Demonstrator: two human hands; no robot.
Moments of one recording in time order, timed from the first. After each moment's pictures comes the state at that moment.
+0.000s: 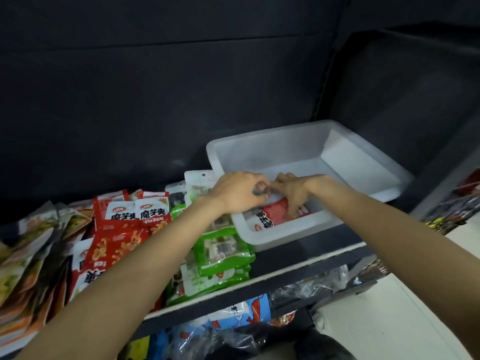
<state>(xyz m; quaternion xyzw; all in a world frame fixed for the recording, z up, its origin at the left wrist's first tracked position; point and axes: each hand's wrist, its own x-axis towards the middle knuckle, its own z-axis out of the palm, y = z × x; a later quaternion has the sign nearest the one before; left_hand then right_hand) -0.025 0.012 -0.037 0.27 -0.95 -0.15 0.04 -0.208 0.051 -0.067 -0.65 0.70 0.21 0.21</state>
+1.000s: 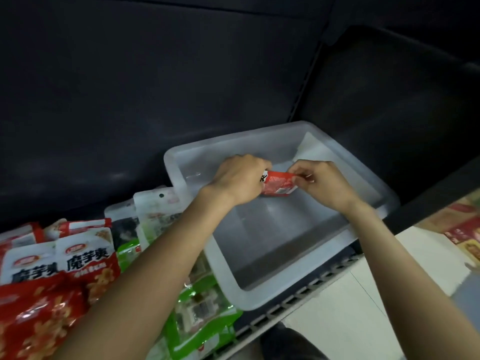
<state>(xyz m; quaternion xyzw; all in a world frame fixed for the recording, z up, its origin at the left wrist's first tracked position) -0.106 -0.030 -0.033 0.21 -0.97 -0.11 0.11 -0.256 0.095 -0.042 -0.52 0.82 -0.22 0.08</state>
